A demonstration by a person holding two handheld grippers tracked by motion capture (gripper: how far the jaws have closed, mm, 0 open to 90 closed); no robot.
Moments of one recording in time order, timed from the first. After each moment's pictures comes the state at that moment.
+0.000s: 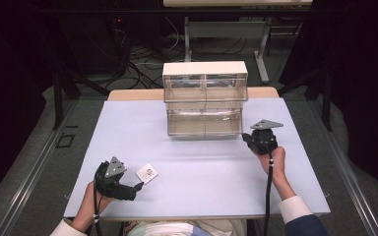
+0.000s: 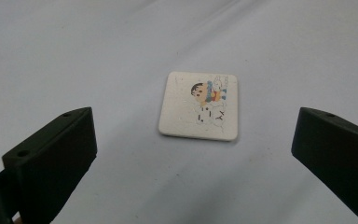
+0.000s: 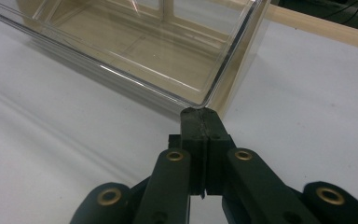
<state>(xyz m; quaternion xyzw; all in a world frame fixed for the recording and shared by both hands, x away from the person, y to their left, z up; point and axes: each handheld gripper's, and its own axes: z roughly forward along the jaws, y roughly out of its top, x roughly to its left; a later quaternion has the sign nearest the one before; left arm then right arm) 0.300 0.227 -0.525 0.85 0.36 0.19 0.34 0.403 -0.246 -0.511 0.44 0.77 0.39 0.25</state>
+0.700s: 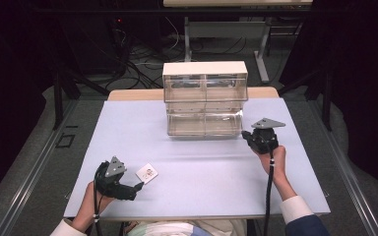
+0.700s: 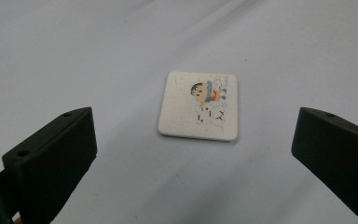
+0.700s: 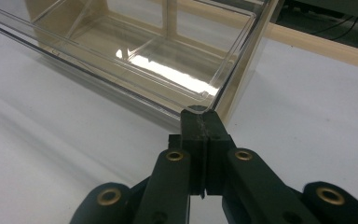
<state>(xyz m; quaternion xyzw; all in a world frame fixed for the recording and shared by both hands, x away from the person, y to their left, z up) 0.301 0.227 -0.525 0.85 0.36 0.18 0.34 0.400 -0.245 -0.501 0.43 0.76 0.41 0.25</state>
